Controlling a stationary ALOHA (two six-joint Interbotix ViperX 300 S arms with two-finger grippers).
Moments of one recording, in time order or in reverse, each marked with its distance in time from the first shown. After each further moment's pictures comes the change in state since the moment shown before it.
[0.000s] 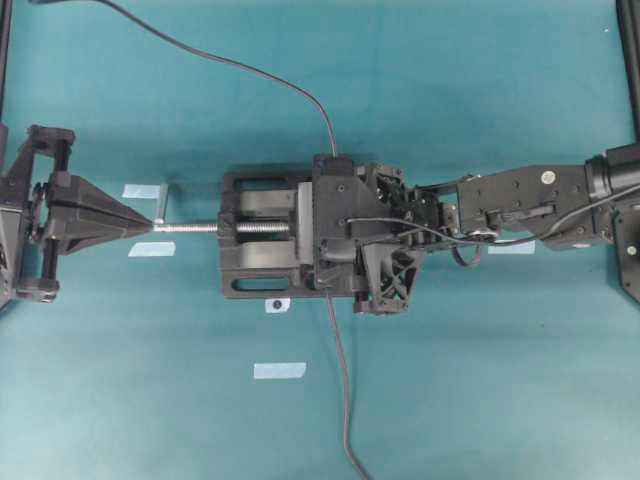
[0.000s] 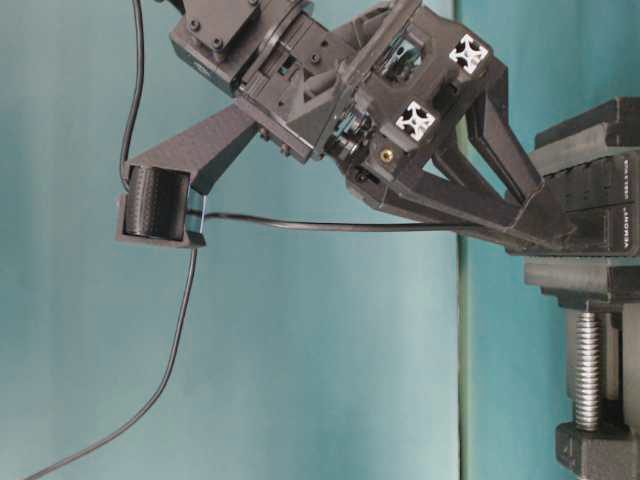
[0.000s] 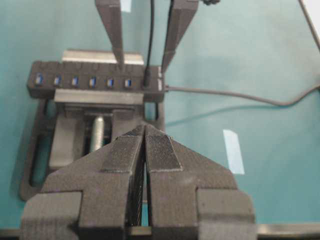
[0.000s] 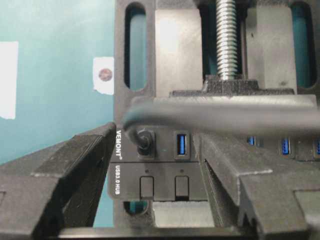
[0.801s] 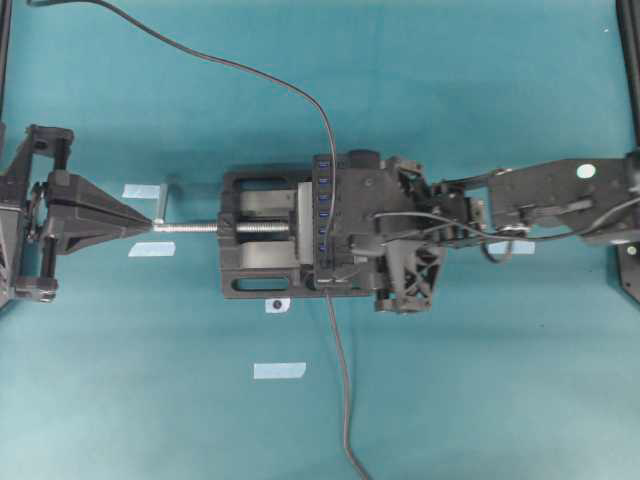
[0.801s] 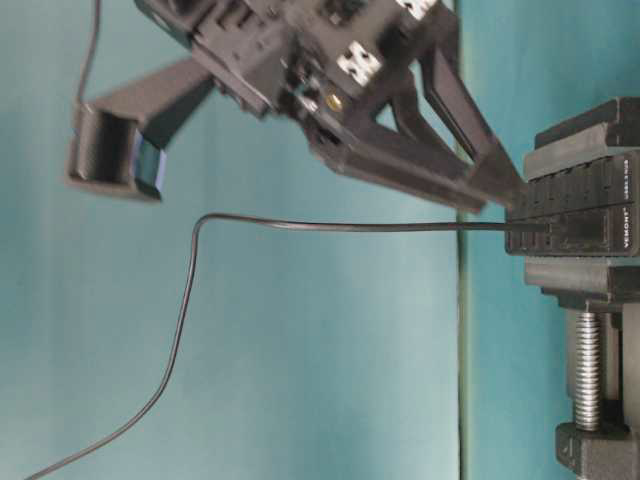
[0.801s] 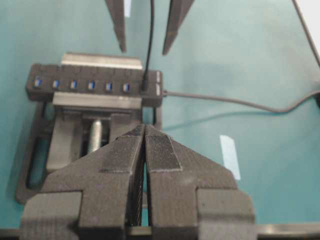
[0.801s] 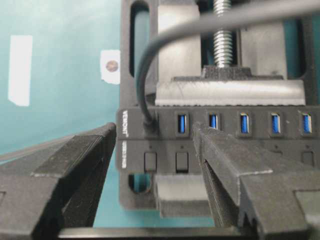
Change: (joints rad) left arm 0.000 -0.006 0.000 0.000 -0.008 -0.020; right arm 0.006 -0.115 0.067 0.000 0.005 0.000
